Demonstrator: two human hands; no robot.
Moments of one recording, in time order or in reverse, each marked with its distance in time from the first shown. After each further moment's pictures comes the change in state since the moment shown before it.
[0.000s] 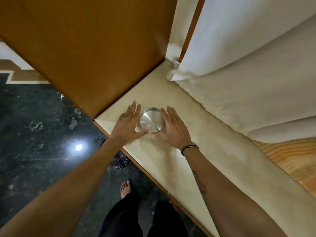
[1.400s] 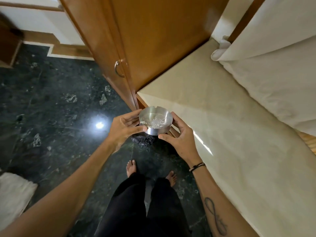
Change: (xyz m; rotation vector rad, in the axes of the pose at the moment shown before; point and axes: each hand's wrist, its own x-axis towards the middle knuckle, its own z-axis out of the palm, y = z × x) left_hand -0.188 -0.095 -0.023 -1.232 0.227 -0.343; right_hand -0.095 -0.158 0.069 1.010 -0.030 0.180
